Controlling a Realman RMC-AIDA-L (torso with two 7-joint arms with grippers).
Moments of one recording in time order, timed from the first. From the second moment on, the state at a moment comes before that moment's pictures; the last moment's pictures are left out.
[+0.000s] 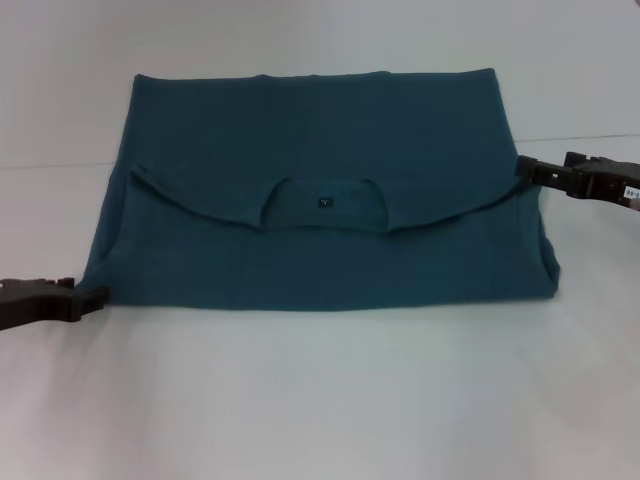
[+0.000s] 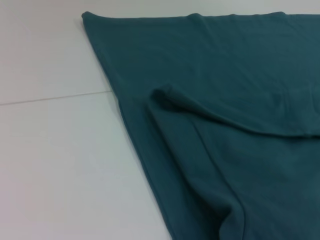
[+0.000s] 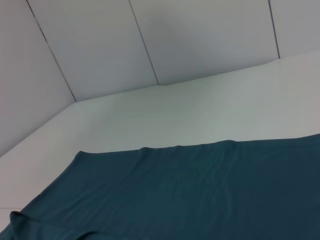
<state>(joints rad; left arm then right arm) -0.55 -2.08 -2.36 -0.69 -0.88 0.85 -1.87 0.49 2.08 -0.67 -0.82 -1.92 -1.01 1.81</state>
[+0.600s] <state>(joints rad) -0.57 -2.08 -2.36 -0.65 -0.87 0.82 -1.86 0.50 2.08 -0.67 -0.82 -1.92 -1.01 1.82</state>
